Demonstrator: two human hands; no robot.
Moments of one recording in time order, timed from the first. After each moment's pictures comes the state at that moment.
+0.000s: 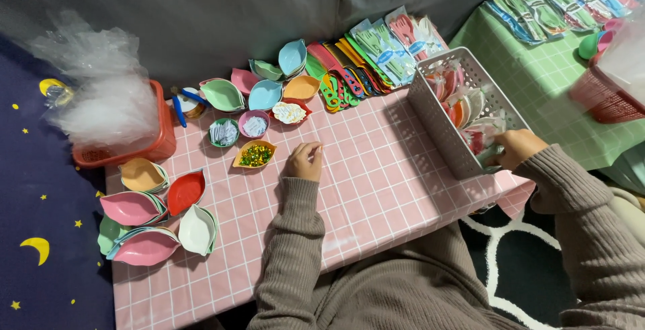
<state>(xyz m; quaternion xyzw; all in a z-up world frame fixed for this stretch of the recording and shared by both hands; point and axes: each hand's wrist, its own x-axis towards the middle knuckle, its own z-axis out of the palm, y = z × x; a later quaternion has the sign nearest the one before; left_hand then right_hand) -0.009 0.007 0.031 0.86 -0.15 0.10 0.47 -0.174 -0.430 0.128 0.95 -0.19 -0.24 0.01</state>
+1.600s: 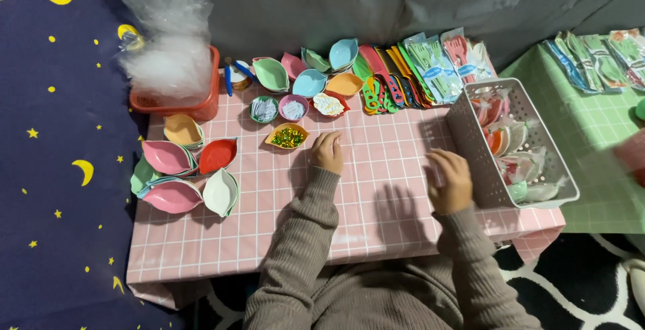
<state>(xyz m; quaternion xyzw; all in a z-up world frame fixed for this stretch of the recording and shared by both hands) 0.029 0.005 -0.045 0.78 -0.17 0.33 0.50 -0.133 -0.250 0.060 0.87 0.09 0.43 -0.21</state>
